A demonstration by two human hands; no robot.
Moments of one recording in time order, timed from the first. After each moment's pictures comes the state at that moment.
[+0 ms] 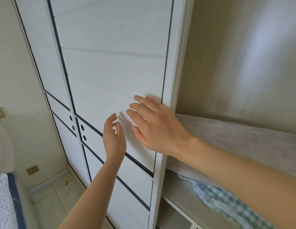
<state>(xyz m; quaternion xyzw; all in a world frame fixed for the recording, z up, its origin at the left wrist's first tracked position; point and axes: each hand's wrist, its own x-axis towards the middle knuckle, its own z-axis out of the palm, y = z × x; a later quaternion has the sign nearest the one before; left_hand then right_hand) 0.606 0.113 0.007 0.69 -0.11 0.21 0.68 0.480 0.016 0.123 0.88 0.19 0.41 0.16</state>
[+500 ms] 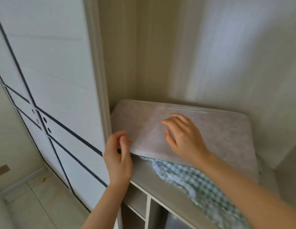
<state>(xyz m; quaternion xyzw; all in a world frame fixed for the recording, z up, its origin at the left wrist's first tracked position) 0.403 0.005 -0.019 0.65 -0.20 0.23 0.69 0.323 -0.171 0.046 0.91 0.04 0.42 0.02</state>
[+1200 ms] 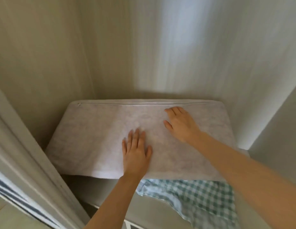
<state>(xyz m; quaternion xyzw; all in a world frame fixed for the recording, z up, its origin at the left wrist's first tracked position) 0.480 -0.189 -0.106 0.87 -0.42 0.06 0.25 0.392 -0.362 -0.010 0.96 -0.21 0.17 0.07</state>
